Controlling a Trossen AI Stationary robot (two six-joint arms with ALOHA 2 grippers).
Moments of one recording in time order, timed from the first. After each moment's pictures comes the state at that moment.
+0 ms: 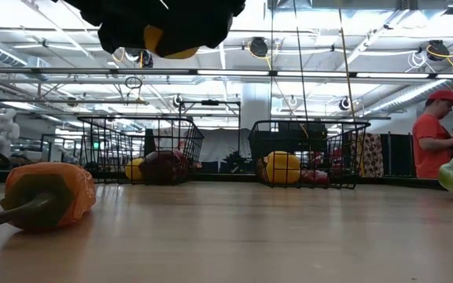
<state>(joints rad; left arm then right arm) -0.48 1.32 0.78 0.01 -0.67 -0.40 0.39 2.06 1.66 -0.28 0.97 -0.29</state>
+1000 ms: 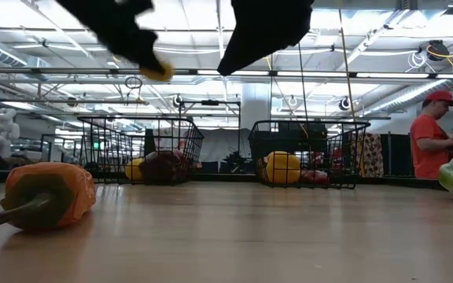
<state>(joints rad) -0.08 1.12 0.78 -0.27 -0.94 -0.05 0.48 2.02 1.66 -0.82 0.97 0.29</state>
